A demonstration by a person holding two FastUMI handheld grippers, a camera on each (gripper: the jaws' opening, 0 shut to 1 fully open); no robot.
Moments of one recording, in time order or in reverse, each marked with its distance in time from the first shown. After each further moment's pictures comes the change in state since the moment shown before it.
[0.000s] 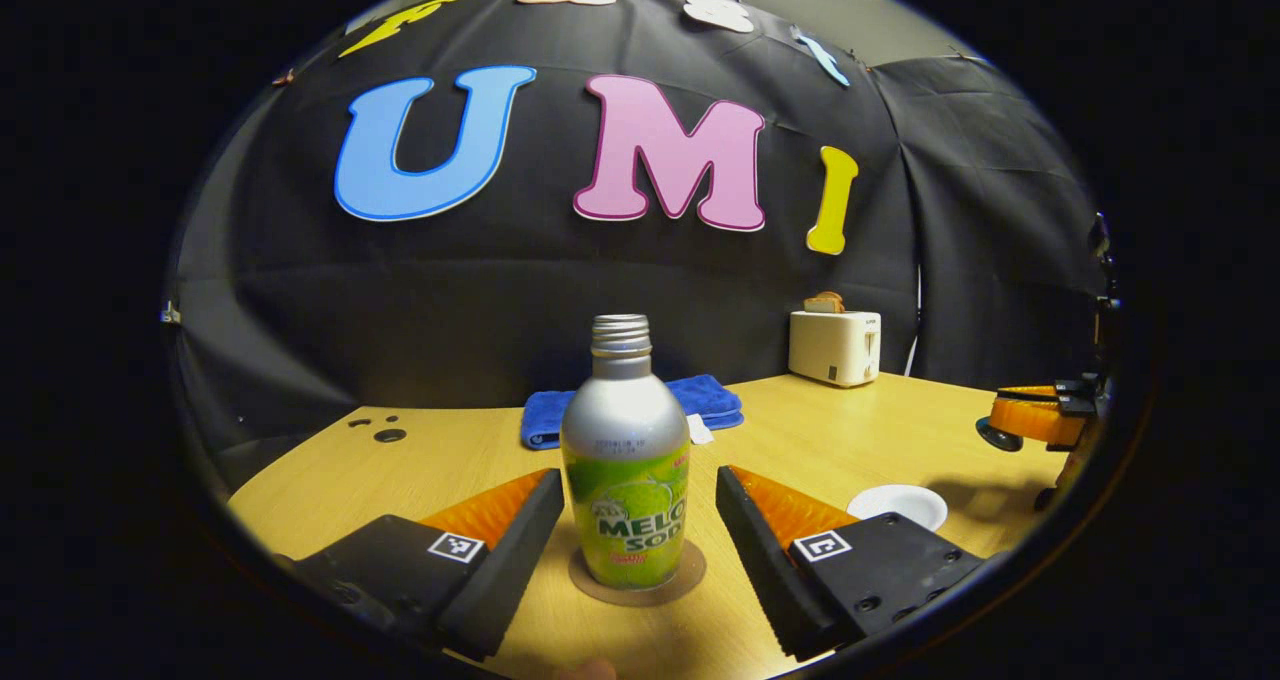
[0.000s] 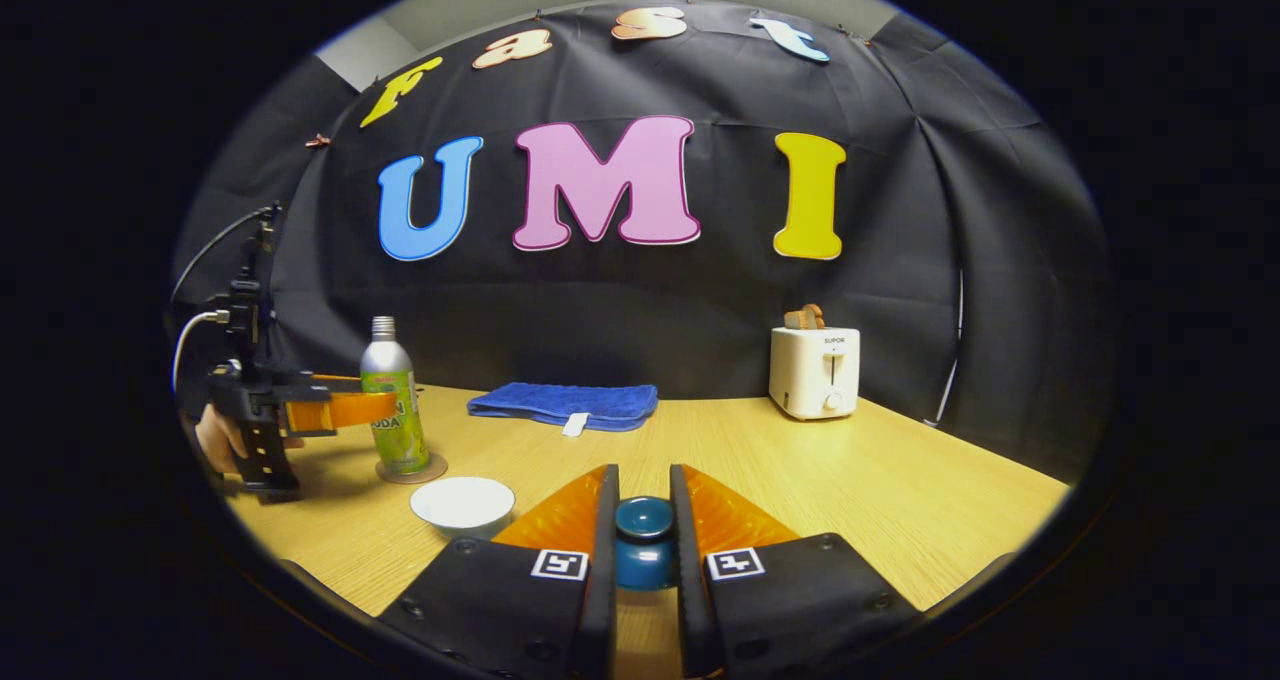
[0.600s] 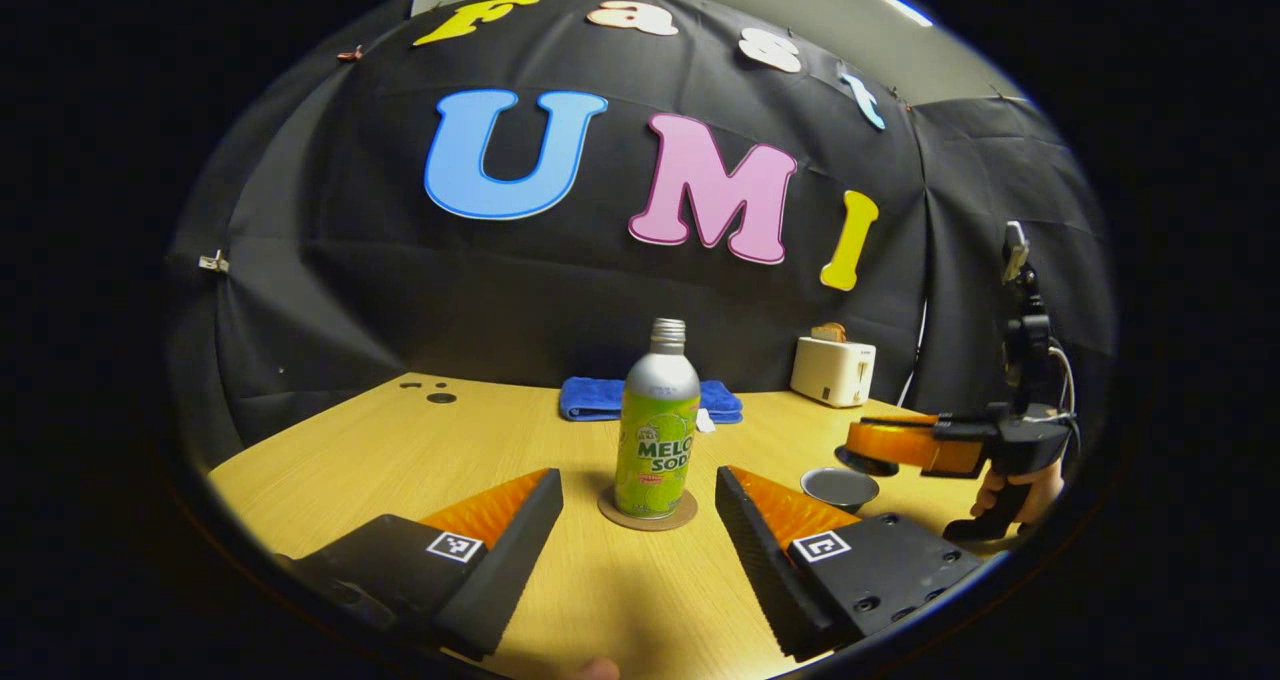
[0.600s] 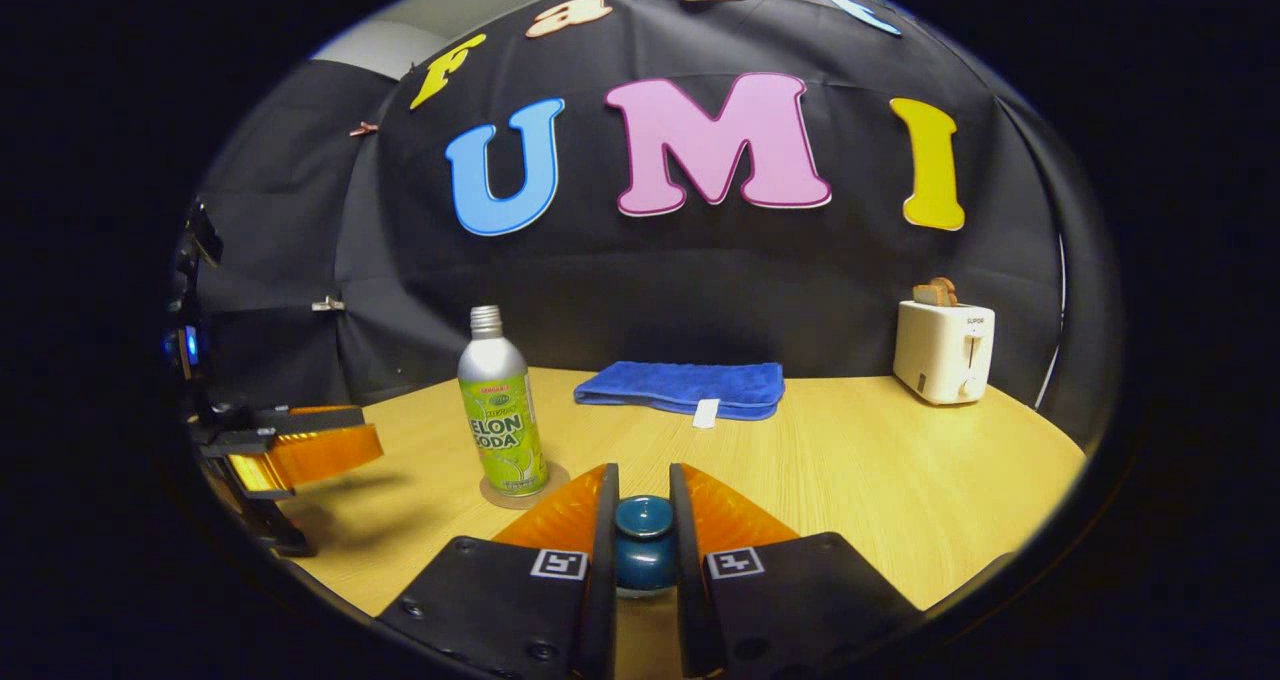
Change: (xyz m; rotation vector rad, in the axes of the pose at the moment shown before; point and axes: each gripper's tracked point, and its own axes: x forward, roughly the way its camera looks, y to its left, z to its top) left arm -0.100 0.015 -0.001 -0.134 -0.049 0.064; right arm 0.037 0.138 -0.006 0.008 0.136 0.280
